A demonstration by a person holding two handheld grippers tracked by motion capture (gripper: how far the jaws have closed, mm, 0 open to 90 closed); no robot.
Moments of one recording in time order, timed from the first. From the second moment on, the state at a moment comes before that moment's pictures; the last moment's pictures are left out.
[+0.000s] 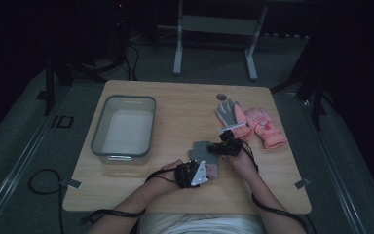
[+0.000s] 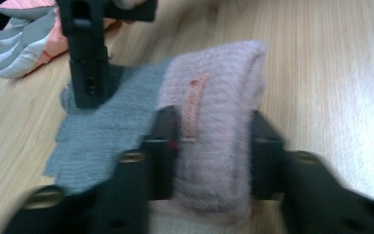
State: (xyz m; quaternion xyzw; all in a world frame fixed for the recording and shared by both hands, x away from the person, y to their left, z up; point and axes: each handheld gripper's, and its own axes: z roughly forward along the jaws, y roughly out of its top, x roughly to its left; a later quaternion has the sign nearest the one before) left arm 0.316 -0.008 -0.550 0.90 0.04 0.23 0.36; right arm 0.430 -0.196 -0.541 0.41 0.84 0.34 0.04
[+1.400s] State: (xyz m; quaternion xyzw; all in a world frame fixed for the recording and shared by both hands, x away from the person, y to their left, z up) left arm 0.331 0.073 -0.448 0.91 0.07 0.24 0.33; right arm 0.439 -0.125 -0.441 0.32 0.85 0.42 0.07
